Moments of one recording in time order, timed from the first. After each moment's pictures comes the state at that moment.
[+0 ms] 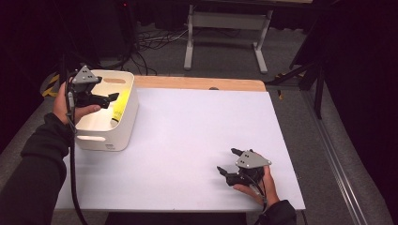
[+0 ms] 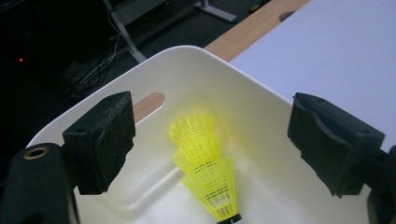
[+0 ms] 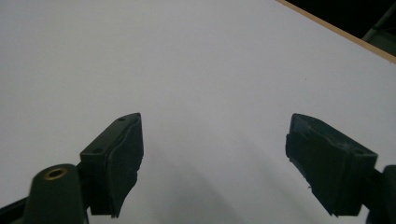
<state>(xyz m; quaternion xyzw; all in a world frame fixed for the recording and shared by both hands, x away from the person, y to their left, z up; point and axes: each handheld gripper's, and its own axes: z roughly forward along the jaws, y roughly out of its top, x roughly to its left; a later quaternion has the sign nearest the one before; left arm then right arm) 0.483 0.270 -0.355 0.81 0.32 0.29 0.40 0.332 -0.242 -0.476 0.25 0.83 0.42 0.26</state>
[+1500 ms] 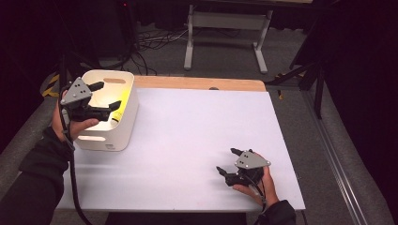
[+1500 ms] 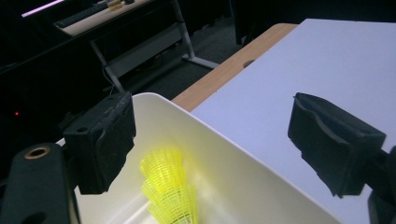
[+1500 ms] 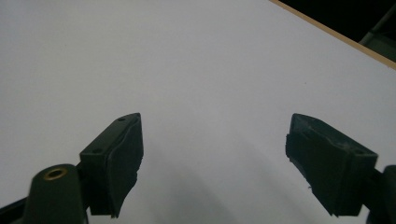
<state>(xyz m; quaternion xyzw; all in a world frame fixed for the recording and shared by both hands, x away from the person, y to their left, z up) 0.430 0.258 -0.355 0.77 0.26 0.32 0.48 0.331 -0.240 -0.474 0.25 0.83 0.42 0.27</state>
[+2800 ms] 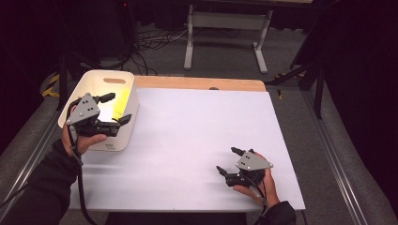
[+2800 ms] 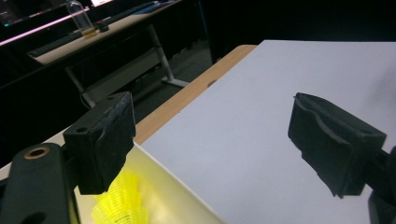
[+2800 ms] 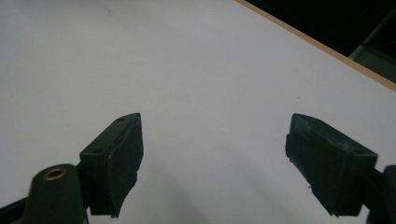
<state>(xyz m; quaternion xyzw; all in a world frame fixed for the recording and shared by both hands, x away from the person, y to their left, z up) 0.396 0.229 -0.368 0.76 0.21 0.31 0.52 0.324 -0.238 -0.465 0.24 0.82 0.43 0.28</state>
